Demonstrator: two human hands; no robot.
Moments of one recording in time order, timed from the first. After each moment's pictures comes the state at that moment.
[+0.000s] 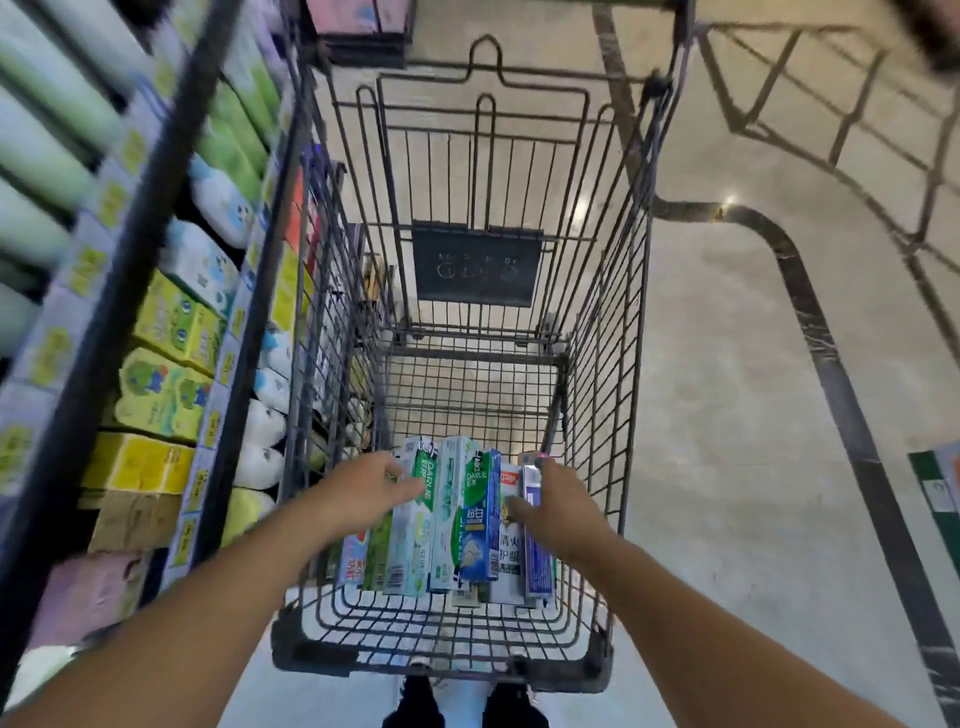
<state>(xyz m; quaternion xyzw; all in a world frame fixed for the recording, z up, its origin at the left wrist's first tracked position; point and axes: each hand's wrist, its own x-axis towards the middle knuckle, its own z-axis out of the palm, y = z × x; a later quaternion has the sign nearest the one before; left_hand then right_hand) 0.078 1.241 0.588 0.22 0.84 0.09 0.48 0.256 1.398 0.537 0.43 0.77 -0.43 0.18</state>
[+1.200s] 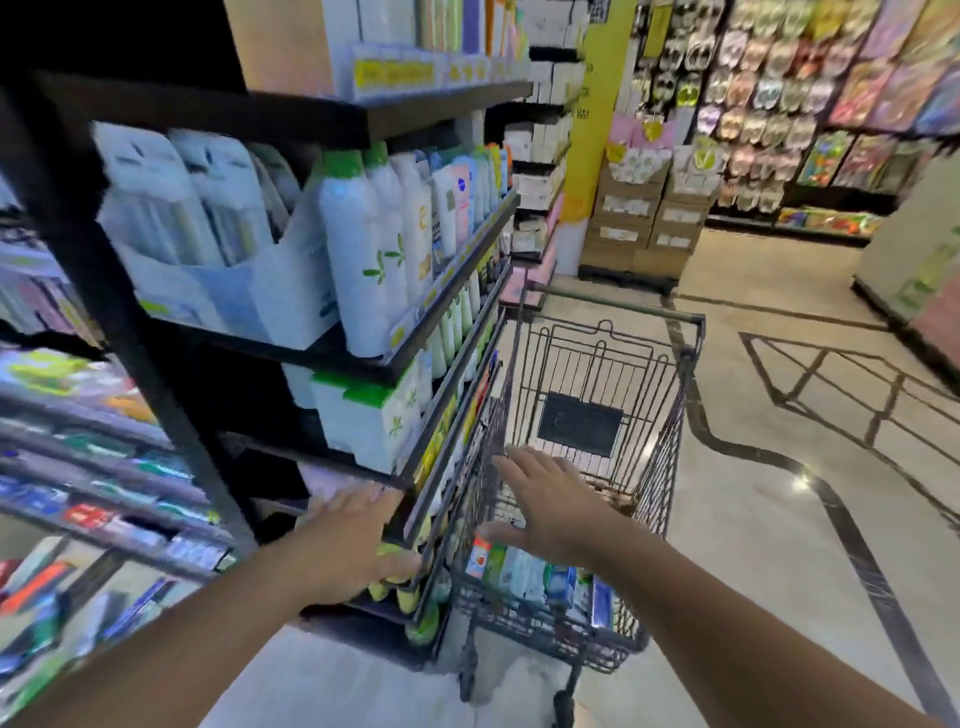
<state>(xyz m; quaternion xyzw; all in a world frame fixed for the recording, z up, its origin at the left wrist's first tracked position) 0.241 0.903 0.850 0.31 0.92 -0.06 0.24 0.329 1.148 0.858 -0.01 0.99 -0.05 0.09</state>
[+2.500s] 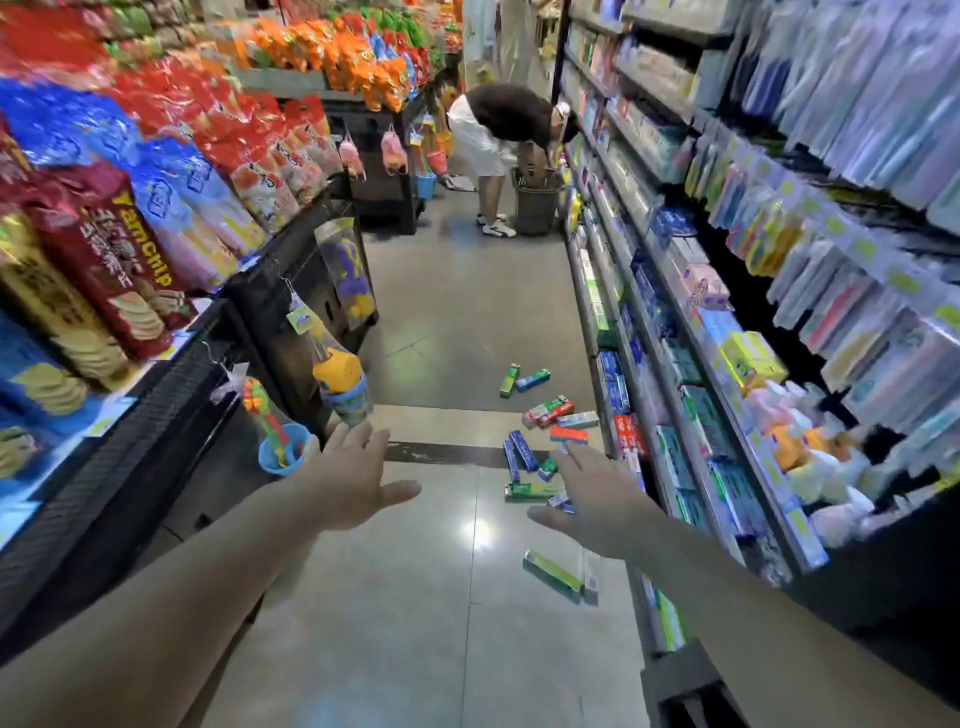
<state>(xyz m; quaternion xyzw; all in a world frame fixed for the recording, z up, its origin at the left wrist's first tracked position) 0.297 0.334 0.837 -0.39 0.90 0.07 0.17 0.065 0.528 0.812 -0.55 0.82 0.02 0.15</state>
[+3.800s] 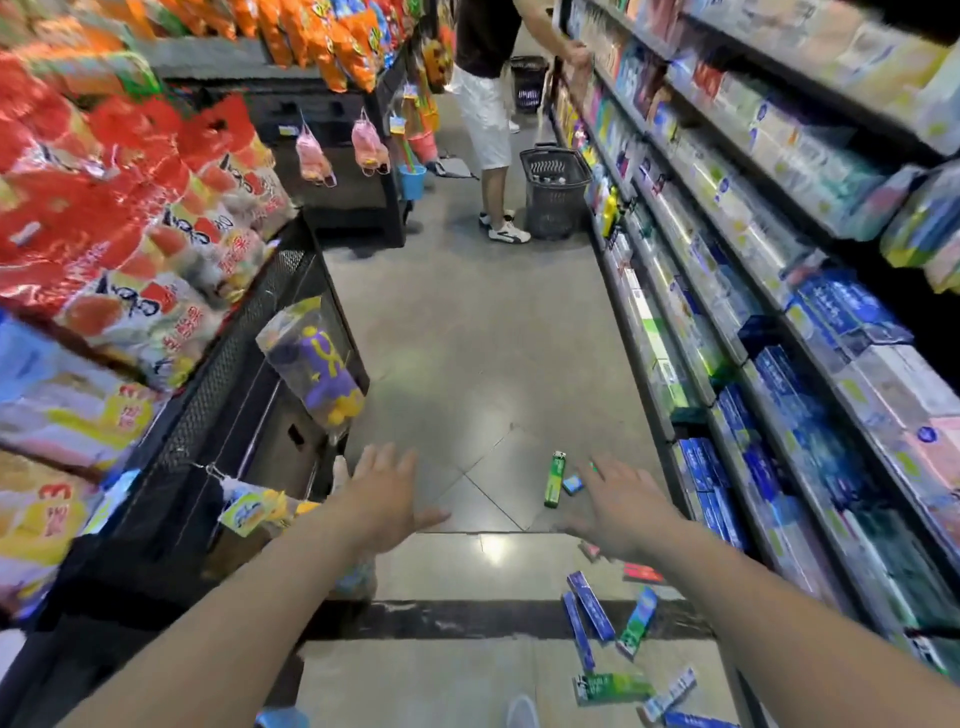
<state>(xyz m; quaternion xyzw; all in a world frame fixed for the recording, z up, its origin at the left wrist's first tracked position) -0.059 -0.285 0.785 -0.36 0.89 0.10 0.24 -0.279 -0.096 0.751 -0.50 0.84 0.08 0.21</state>
